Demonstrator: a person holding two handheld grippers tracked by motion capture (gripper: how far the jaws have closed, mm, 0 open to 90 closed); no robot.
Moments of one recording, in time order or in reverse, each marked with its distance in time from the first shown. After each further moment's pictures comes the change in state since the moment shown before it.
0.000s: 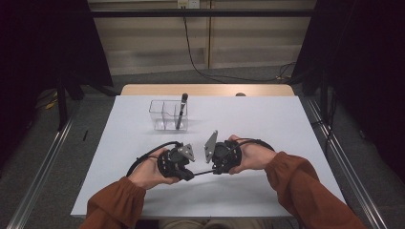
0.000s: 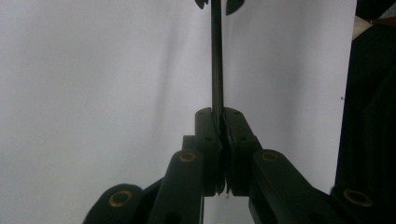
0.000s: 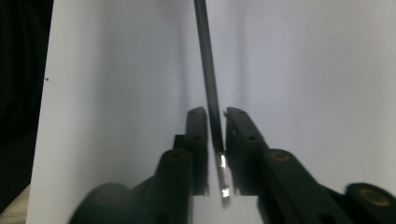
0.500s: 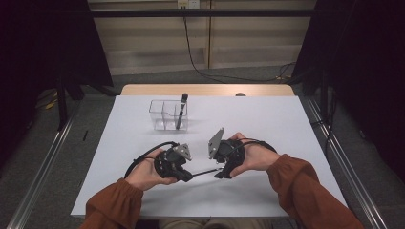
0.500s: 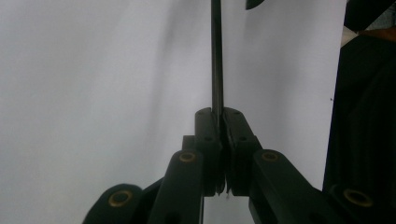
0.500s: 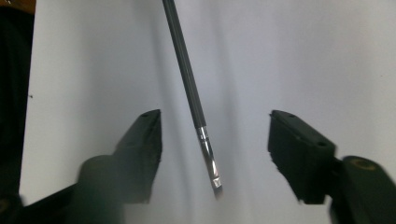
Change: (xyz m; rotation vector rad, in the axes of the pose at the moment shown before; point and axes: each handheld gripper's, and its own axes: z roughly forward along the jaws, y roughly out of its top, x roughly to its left) left arm 0.001 -0.008 -0.003 -0.039 -0.008 -0.052; right arm -0.003 -0.012 0.000 -0.077 -0.038 0.085
